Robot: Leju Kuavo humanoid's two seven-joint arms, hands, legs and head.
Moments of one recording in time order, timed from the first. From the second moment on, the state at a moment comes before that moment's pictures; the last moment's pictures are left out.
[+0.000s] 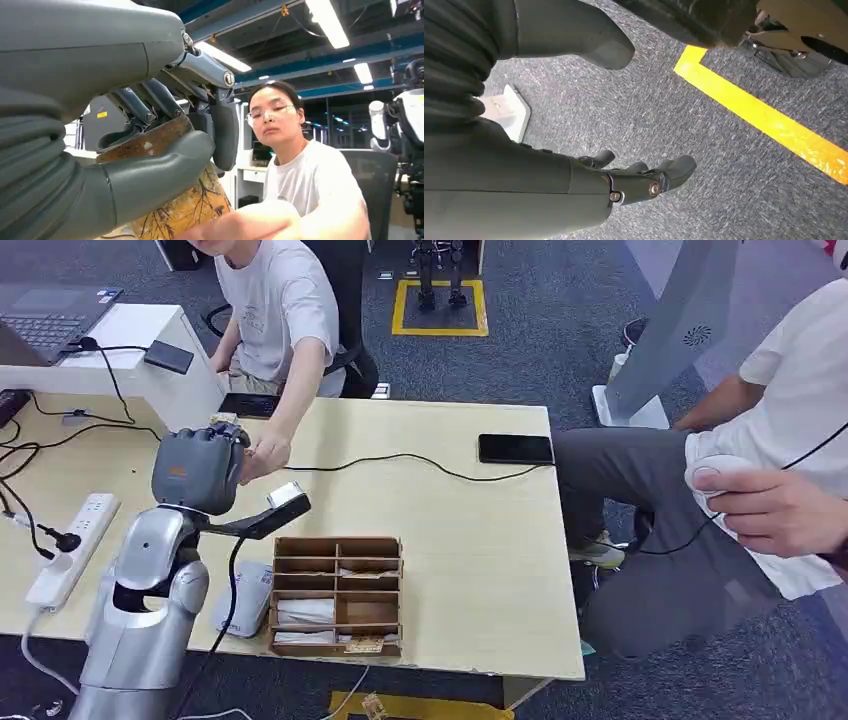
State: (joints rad) left arm -0.30 0.12 -0.04 -1.63 -1.41 0.06 -0.05; right arm -0.04 0.15 -0.72 -0.29 1.57 -0.08 -0.07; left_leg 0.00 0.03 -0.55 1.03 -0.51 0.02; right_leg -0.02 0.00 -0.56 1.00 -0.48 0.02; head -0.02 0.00
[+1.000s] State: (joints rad) left arm -0.11 0.01 0.60 -1.74 -1.22 0.29 -0.20; right arm 0.02 0.18 -0.77 -0.41 1.57 -0.01 -0.07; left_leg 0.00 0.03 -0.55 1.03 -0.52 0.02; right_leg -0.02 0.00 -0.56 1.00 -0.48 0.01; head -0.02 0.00
